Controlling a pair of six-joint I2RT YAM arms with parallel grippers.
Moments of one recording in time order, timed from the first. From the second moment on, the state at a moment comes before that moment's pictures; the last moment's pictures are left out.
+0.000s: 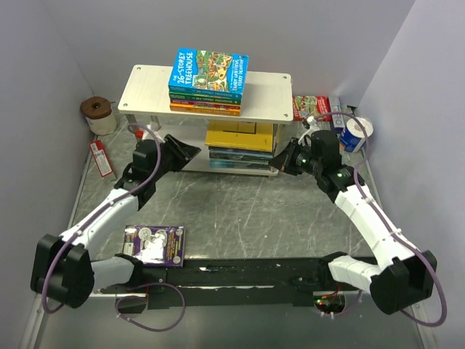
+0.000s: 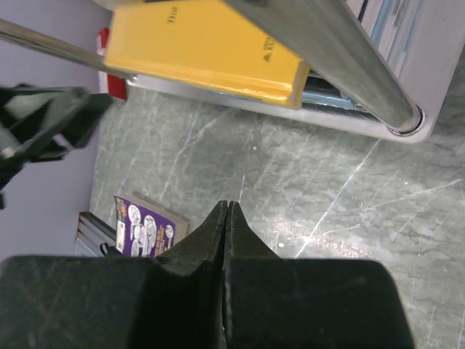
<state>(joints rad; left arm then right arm) -0.36 1.22 0.79 0.14 0.17 -1.01 0.31 1.09 0.98 -0.37 -0.32 0.62</state>
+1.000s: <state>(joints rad) -0.28 1.38 0.85 0.20 0.19 -1.01 0.32 1.26 0.91 -0.04 -0.16 0.69</state>
